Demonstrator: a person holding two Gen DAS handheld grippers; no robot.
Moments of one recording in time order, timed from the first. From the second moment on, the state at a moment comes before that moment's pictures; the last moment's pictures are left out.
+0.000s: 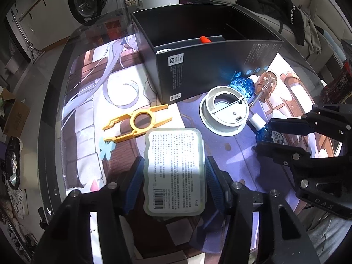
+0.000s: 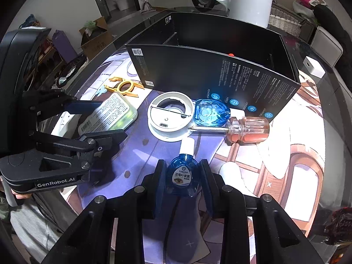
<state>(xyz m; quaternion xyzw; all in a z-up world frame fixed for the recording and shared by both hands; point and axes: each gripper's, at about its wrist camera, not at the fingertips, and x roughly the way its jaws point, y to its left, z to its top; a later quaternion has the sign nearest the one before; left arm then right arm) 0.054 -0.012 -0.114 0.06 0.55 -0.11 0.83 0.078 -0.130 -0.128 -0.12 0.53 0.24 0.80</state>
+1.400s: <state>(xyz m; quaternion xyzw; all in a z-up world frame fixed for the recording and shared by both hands) -0.021 0.028 0.028 -0.01 0.12 -0.10 0.99 -0.019 -0.169 0.028 -0.01 0.10 0.27 0.96</state>
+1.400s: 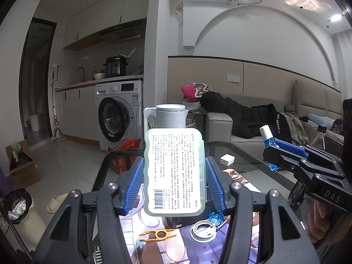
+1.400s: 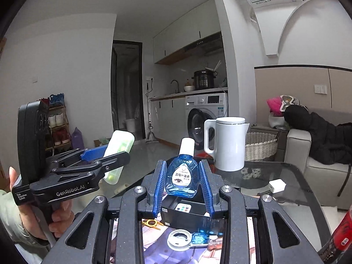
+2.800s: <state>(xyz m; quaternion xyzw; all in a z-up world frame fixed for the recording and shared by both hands) 0.088 -0.012 0.003 -0.05 0.22 -0.09 0.97 0.129 -0.170 0.017 0.03 0.19 0.21 0.96</state>
